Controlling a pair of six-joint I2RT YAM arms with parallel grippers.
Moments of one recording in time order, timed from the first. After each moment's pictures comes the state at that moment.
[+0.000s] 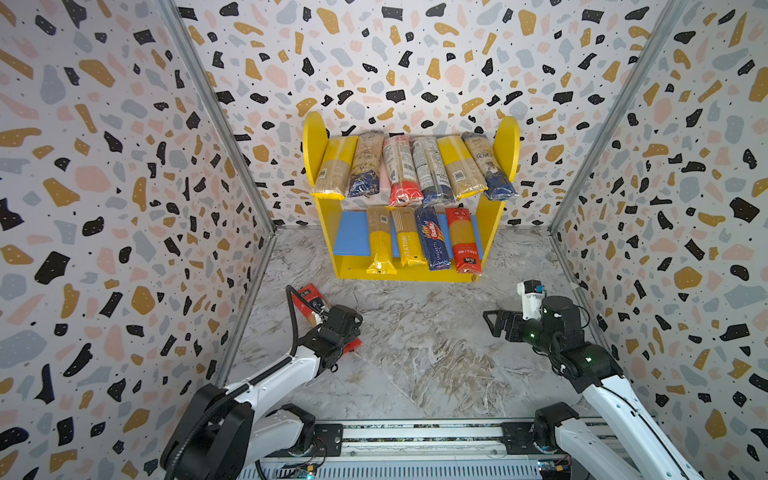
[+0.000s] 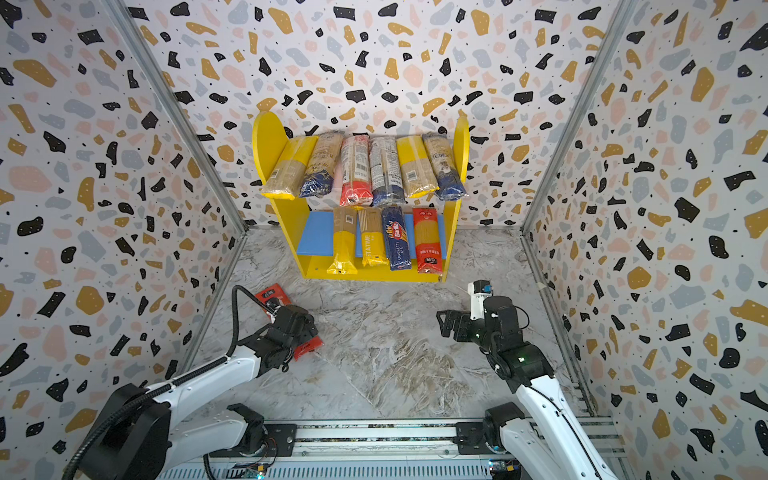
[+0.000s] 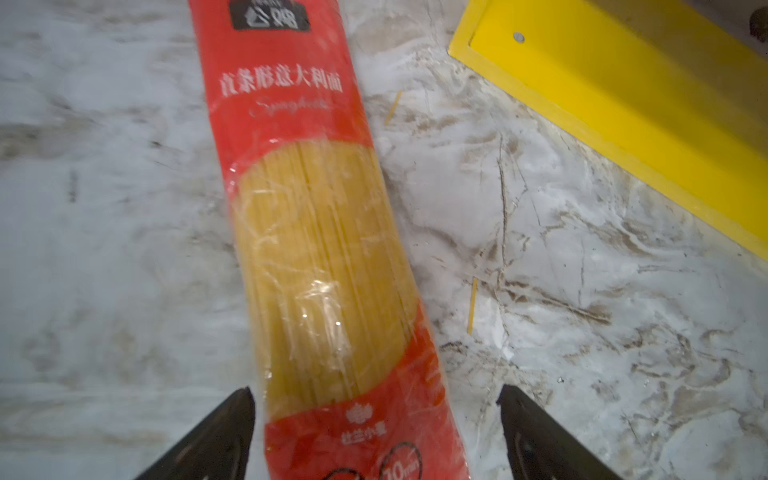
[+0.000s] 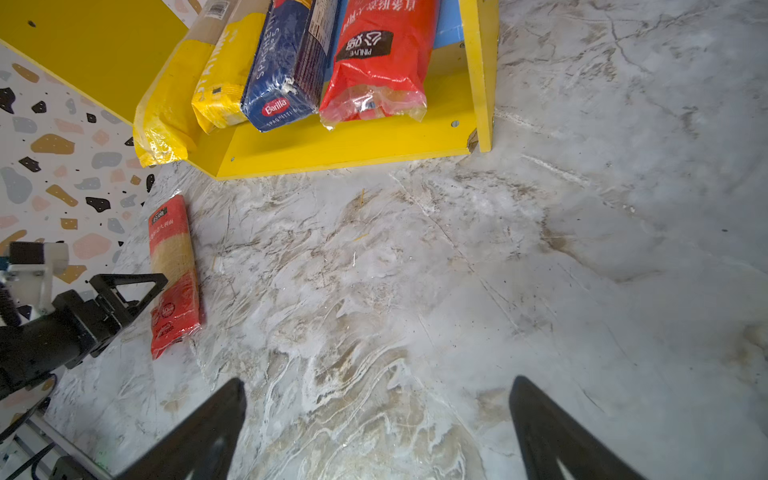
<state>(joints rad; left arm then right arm) -0.45 1.14 0.48 -0.28 -0.44 -0.85 0.30 0.71 0.66 -0.55 -0.21 0.39</state>
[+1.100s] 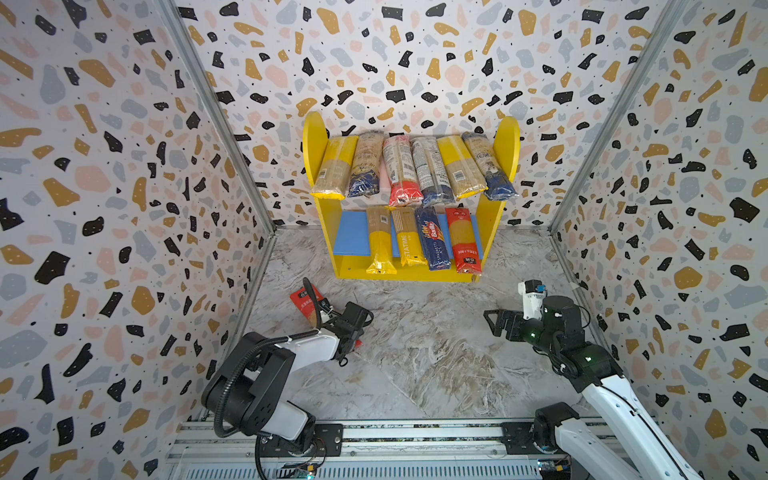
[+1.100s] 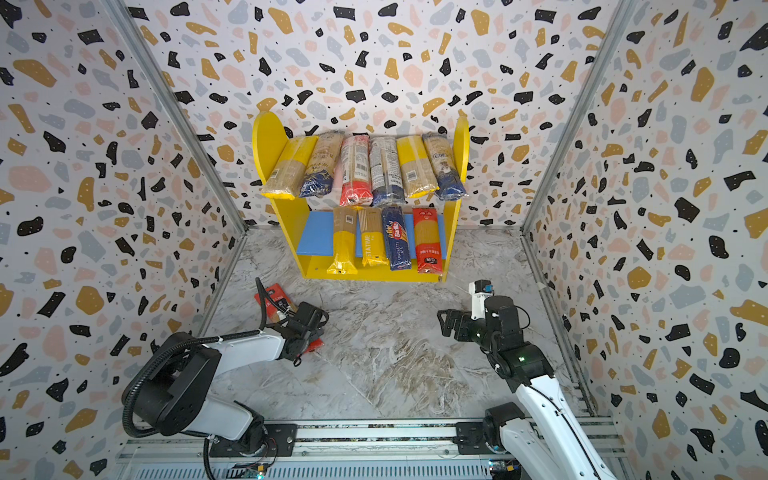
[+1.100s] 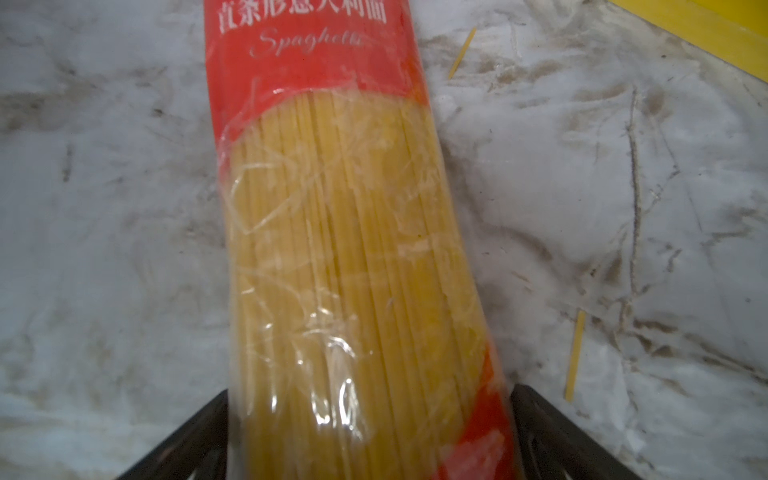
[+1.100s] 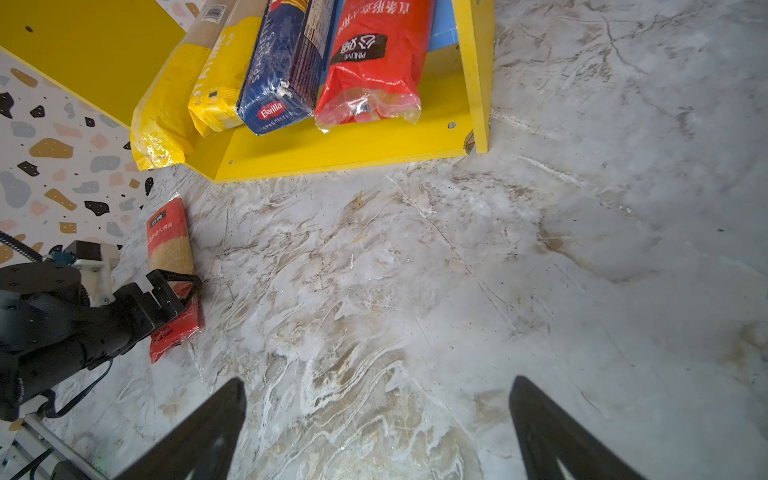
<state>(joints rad) -0.47 1.48 0.56 -0.22 -0.54 -0.92 0.28 0.71 0.66 -0.54 -0.22 0.38</state>
